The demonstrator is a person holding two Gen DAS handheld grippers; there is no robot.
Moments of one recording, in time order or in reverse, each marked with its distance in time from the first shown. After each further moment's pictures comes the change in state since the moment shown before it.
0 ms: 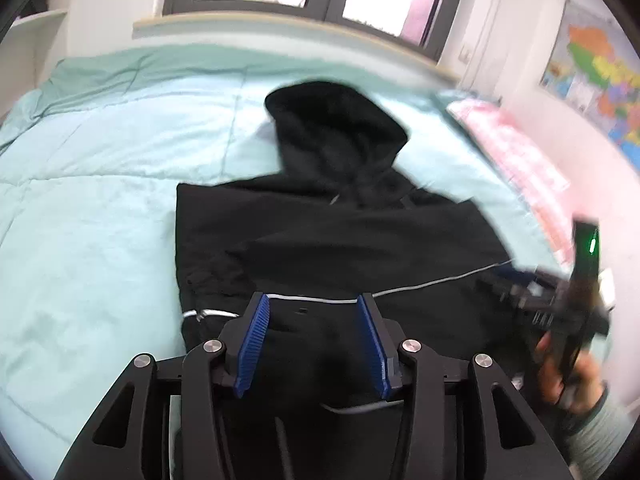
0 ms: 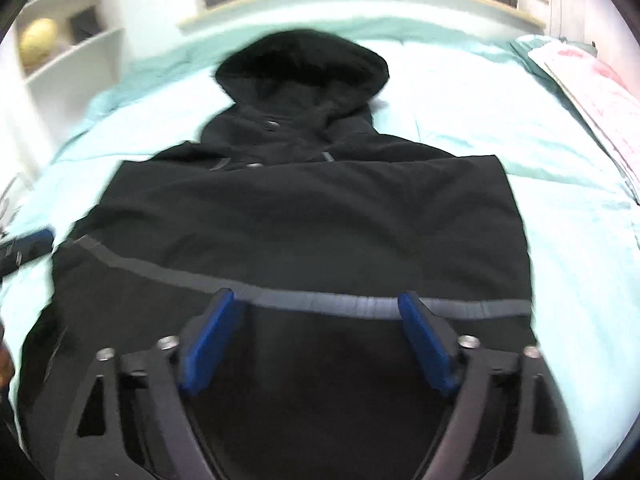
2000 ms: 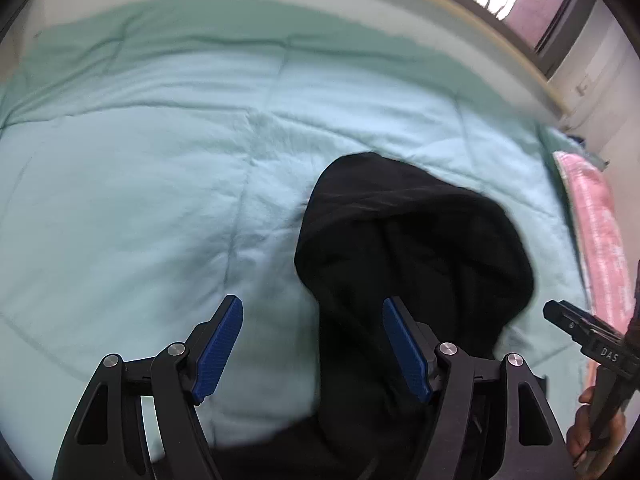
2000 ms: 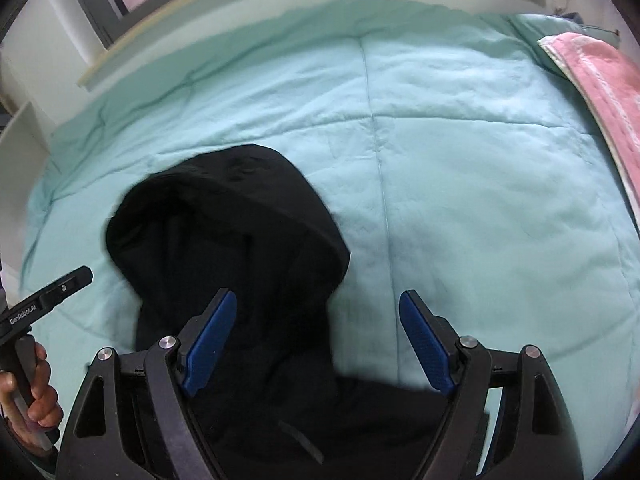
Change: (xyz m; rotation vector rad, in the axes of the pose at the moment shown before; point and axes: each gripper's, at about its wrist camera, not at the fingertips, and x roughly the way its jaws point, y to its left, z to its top) left arm 0.248 0.063 0.272 -0.180 0.256 0.162; right arm 0.143 -0.085 0.285 0.217 0.200 -0.057
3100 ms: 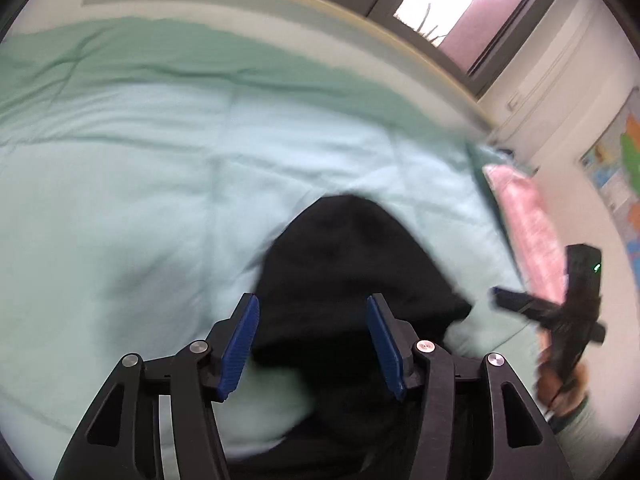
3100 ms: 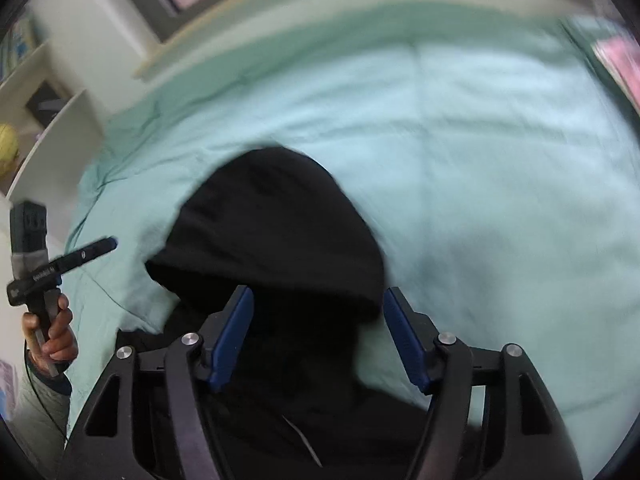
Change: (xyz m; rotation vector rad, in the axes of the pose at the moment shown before) left arm -0.042 0.023 0.009 0.066 -0.106 -0.304; right arm -0.005 -0.008 0.009 -0.123 -0.040 0.243
